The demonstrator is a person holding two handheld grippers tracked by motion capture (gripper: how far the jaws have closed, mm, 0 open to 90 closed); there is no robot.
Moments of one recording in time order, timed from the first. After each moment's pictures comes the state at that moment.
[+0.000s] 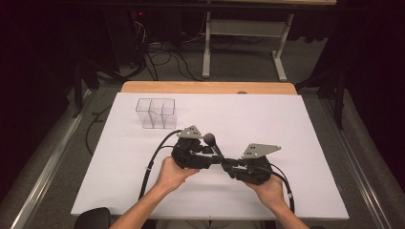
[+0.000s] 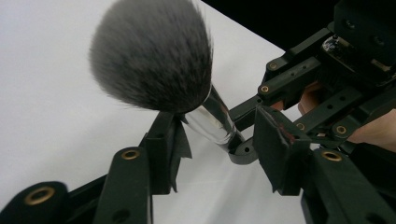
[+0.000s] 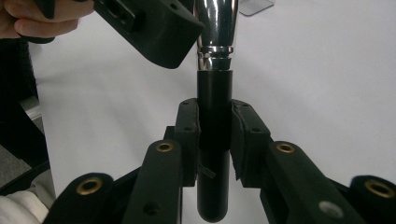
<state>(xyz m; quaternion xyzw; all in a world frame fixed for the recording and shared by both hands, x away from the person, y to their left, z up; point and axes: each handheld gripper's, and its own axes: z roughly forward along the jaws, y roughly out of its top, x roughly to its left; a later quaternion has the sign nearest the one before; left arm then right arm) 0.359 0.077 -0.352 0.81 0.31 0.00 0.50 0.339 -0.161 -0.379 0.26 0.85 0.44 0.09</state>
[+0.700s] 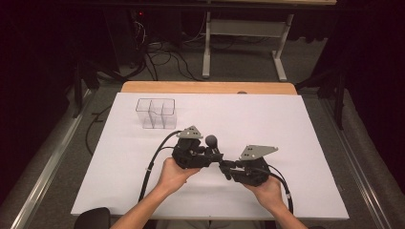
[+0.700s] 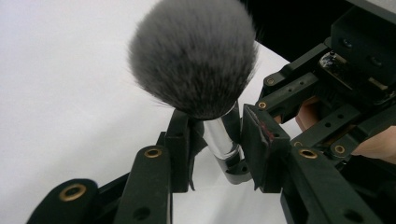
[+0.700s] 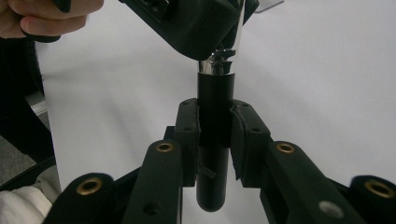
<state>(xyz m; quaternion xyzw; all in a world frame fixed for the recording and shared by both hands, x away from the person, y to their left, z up) 0.357 0.075 -0.353 0.80 0.31 0.00 0.51 0.337 -0.155 -0.381 0.25 0.86 0.44 0.08</state>
